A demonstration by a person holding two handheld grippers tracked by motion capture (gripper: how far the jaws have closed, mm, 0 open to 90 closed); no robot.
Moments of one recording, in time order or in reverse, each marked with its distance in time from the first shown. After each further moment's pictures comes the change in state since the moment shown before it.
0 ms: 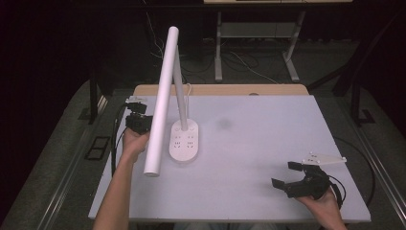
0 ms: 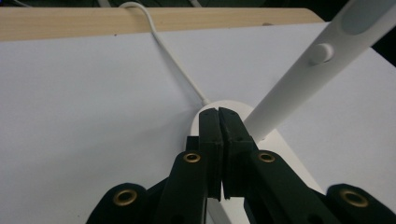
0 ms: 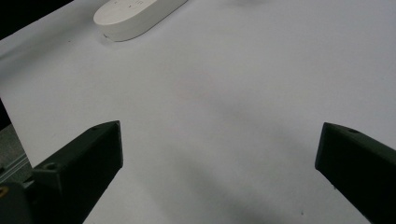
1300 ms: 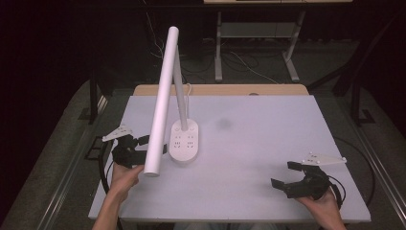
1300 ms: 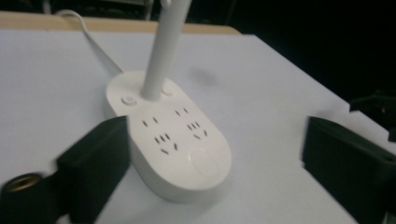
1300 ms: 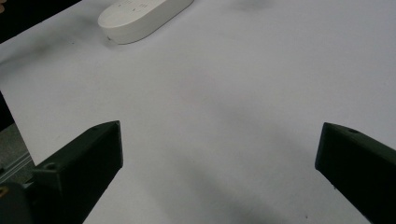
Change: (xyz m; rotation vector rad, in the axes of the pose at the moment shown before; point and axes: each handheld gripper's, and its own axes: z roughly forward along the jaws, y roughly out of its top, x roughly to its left) left arm -0.042 -0.073 -0.069 -0.132 -0.209 0.037; right arm 0.004 0.001 -0.001 -0.006 0.002 -0.005
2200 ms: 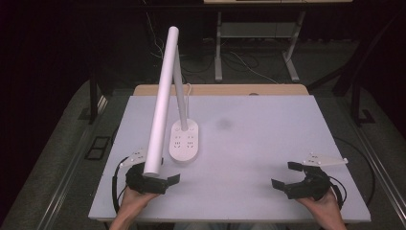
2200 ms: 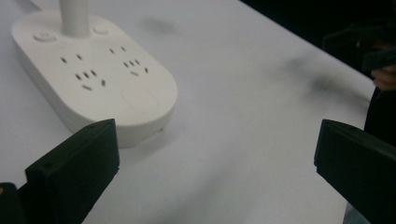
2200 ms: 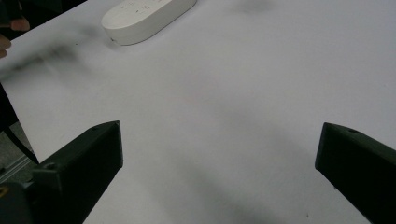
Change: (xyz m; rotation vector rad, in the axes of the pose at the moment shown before) left arm -0.036 -0.056 0.013 0.094 -0.072 0.094; right arm 0.002 0.000 -0.003 -0.005 0.005 0.000
